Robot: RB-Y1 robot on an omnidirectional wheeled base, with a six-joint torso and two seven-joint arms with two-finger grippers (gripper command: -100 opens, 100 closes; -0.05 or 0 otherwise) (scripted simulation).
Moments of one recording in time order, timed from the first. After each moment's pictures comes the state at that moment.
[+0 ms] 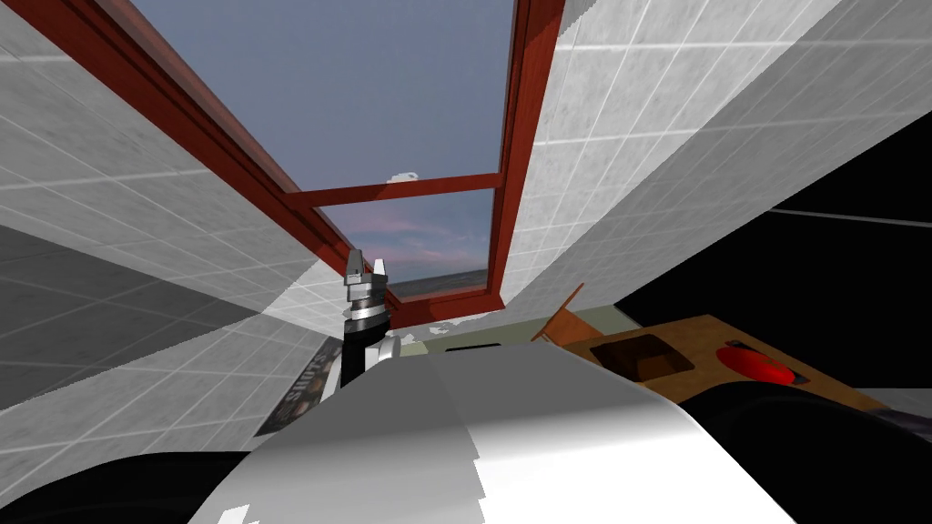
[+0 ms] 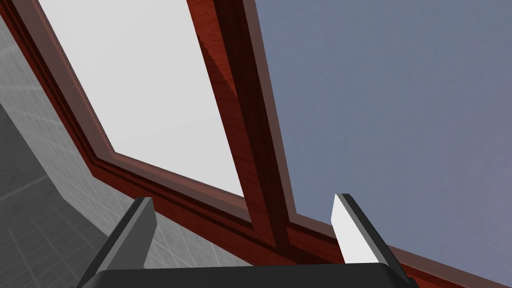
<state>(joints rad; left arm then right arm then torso) 0.50 0.02 0.02 -2.38 -0.12 -0.38 0.01 0.90 -0.69 0.10 -1.21 0.83 -0.41 0.31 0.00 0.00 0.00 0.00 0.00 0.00</state>
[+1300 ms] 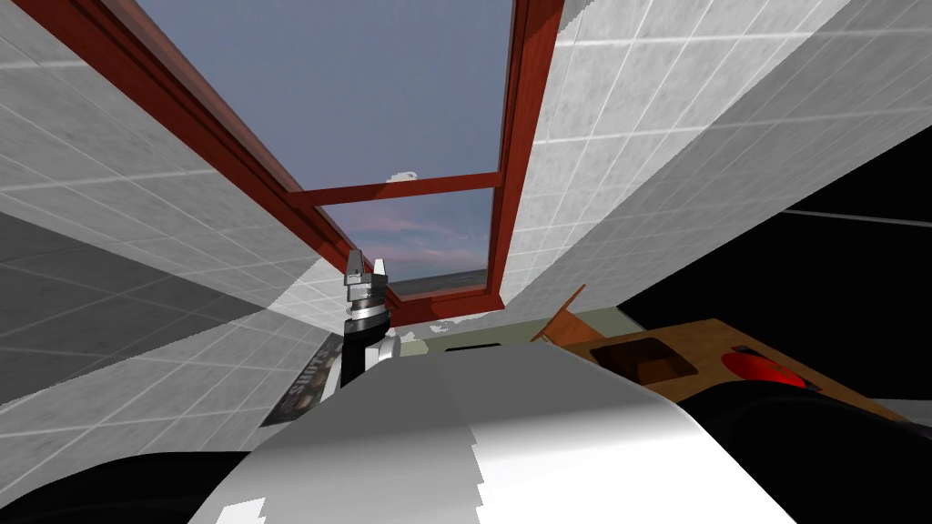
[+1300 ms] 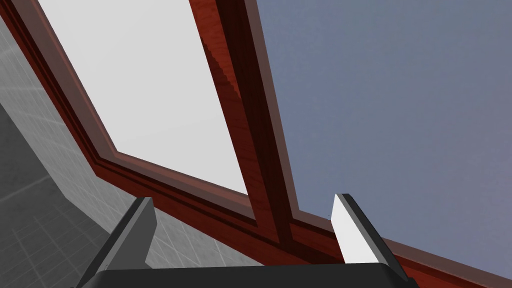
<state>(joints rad) 0.50 0.02 0.02 -2.38 -0.12 -0.38 0.01 0.85 -0.66 0.12 -1.17 0.83 -0.39 0.33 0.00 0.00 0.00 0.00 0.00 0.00</state>
